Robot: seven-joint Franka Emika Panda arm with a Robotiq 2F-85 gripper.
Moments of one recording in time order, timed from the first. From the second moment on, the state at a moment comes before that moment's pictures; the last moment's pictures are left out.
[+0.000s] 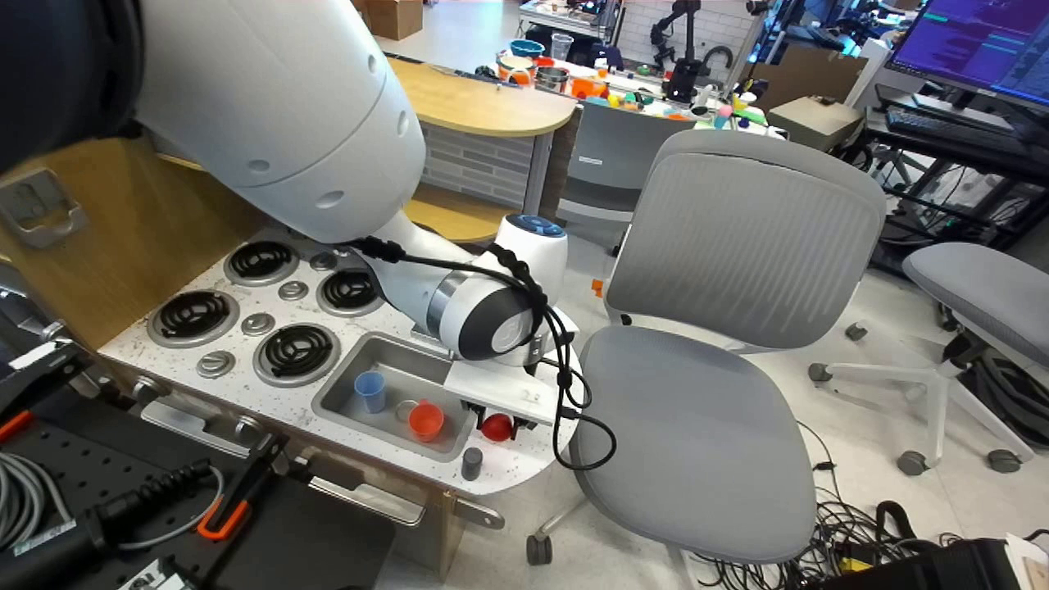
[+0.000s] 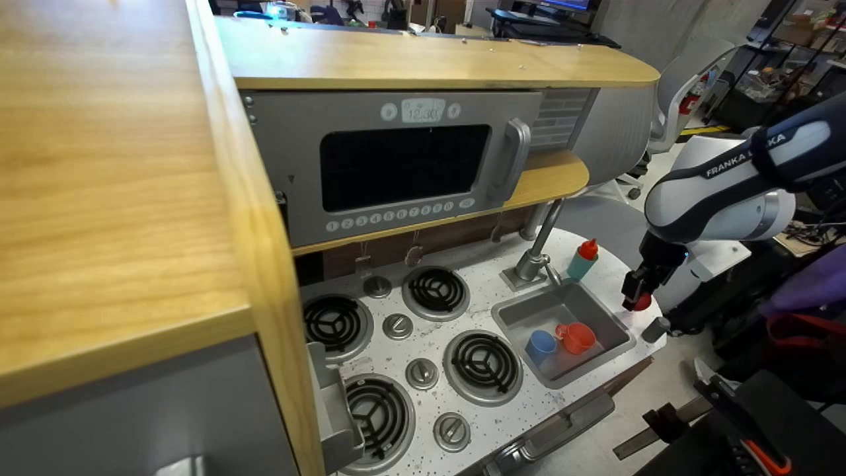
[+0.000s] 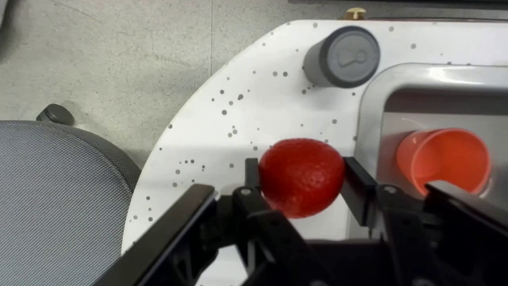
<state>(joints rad) -0.42 1.07 -0.09 -1.54 -0.09 2.49 -0.47</state>
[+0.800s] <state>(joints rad) -0.38 1.07 -0.10 -1.48 -0.07 2.49 -0.34</state>
